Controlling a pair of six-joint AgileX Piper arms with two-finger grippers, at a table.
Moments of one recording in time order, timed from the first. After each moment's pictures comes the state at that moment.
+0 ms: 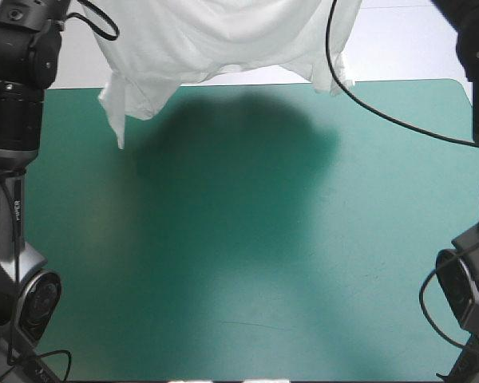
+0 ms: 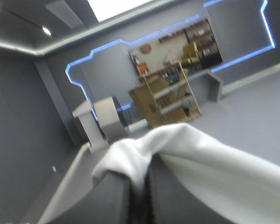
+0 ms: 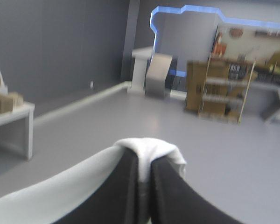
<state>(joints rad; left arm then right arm) -0.31 1.75 -2.42 0.28 0.50 0.21 0.23 1.83 -2.68 0.17 0.75 -0.23</state>
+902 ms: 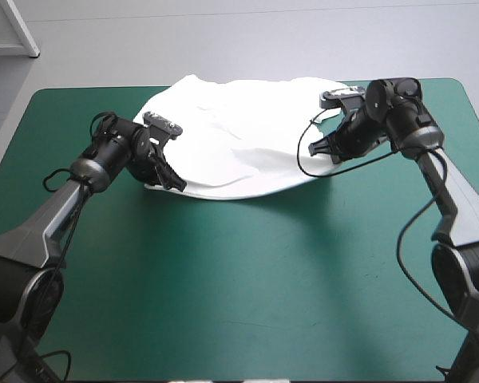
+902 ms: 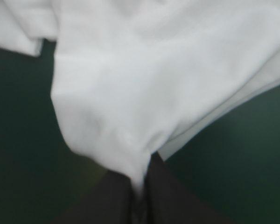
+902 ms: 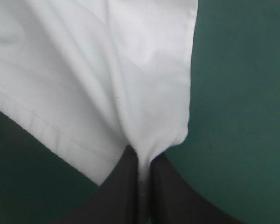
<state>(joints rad) -0.31 1.75 -1.47 0.11 0.99 0.20 0.23 1.83 -1.77 0.15 1.21 -0.09</state>
